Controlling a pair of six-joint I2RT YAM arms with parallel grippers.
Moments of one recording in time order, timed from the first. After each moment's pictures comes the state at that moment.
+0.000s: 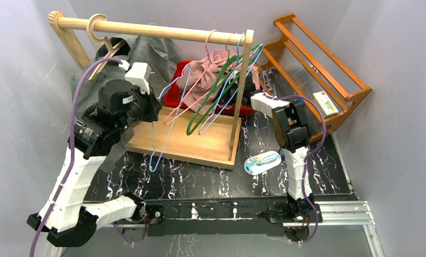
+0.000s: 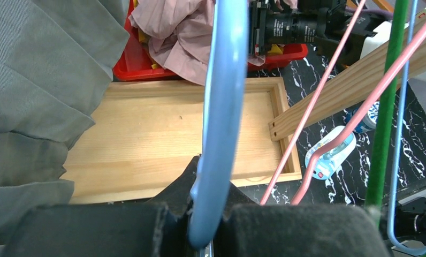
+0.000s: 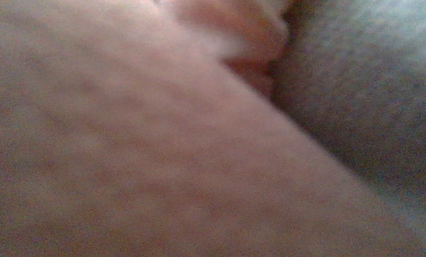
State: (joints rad) left arm -0.54 1.07 1.59 -0.97 -0.14 -0.24; right arm 0.41 2.22 1.62 0.03 -0.50 0.53
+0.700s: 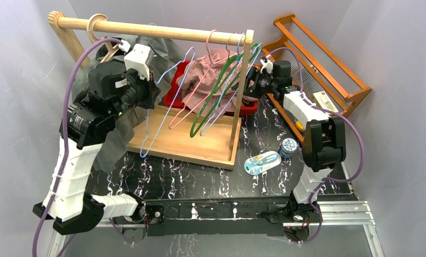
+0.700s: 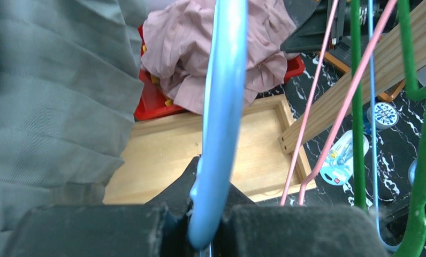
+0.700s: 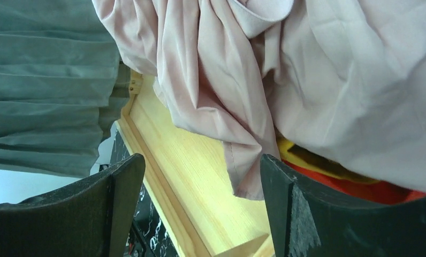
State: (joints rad) left arm -0.54 1.22 1.91 -1.09 -0.11 -0.08; right arm 0.21 1.82 1.41 -0.08 -0.70 0.60
